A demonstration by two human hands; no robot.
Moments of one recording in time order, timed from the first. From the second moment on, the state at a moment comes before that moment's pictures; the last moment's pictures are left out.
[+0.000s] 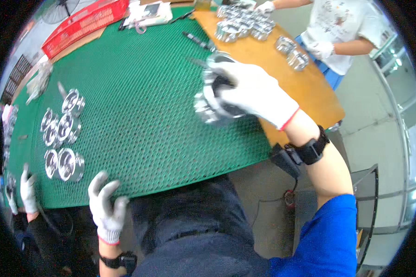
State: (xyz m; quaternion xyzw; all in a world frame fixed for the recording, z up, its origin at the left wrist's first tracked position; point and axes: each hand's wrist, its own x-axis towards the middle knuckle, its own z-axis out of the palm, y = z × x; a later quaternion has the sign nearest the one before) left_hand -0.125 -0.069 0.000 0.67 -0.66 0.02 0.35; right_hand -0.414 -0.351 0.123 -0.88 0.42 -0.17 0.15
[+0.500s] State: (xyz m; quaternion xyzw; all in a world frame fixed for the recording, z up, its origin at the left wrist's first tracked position) left_hand -0.119 -0.117 0.032 0.65 -0.72 0.10 0.24; right_hand -0.337 -0.297 0.085 -0.95 0.17 -0.18 0.19
